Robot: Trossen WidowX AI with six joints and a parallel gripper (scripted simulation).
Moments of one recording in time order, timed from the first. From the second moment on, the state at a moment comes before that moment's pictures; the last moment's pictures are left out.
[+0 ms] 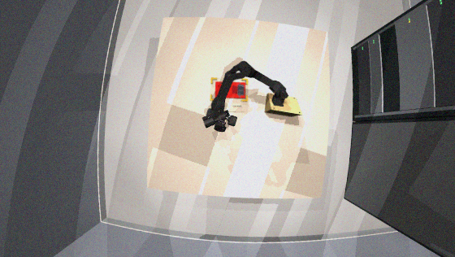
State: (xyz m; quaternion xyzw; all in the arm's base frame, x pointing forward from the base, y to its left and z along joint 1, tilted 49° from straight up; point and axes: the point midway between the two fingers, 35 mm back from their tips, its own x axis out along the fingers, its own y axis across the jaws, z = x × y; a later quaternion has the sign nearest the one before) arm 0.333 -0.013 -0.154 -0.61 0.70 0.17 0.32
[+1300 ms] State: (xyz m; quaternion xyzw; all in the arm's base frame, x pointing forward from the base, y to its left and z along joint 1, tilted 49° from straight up) arm 0.334 0.045 -0.108 -0.61 0.71 0.18 0.32
